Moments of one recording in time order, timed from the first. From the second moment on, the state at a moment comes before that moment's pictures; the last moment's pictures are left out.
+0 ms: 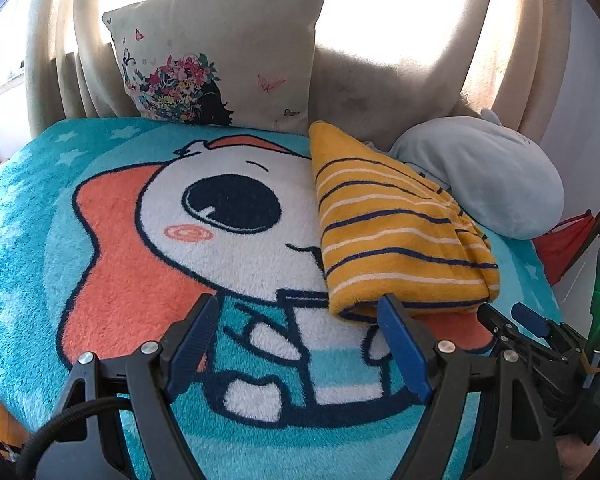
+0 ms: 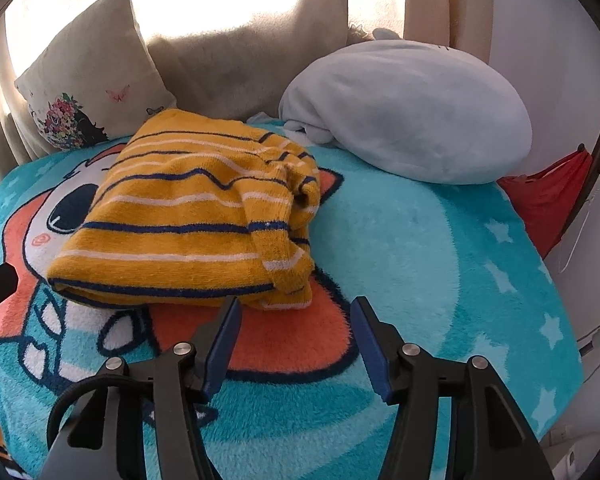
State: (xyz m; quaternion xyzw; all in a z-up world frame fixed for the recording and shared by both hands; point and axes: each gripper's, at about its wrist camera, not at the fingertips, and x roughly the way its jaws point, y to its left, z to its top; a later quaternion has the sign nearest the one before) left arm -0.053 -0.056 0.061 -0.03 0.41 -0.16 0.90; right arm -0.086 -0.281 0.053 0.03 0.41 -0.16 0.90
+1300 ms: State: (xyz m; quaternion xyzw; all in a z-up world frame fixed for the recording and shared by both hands) left arm -0.015 -0.052 0.053 0.02 0.41 -0.12 0.90; right arm -0.074 -0.329 0.050 0.13 0.45 -0.09 0.88
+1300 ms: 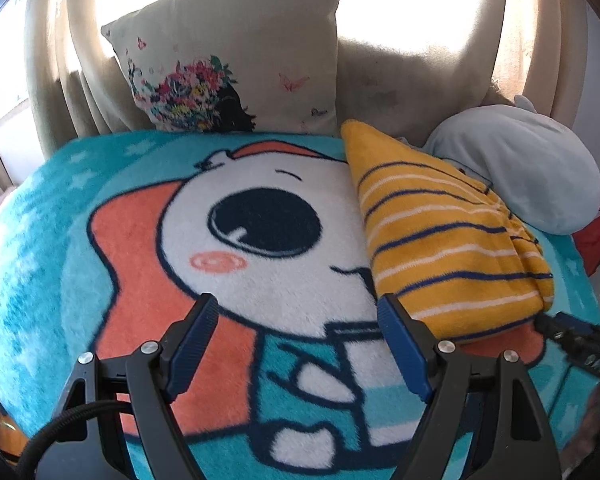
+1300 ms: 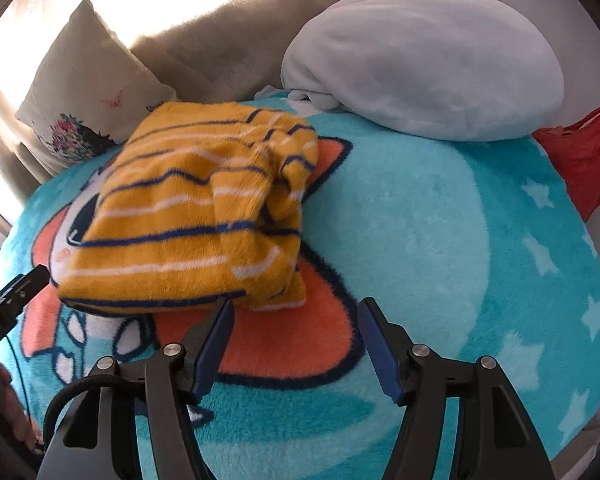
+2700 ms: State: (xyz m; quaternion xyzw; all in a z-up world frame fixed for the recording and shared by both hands) left arm 0.111 -0.112 0.018 -0.22 0.55 -0.40 0.70; right arm 0.054 -0.364 0.049 0.31 0.39 0.12 0.86
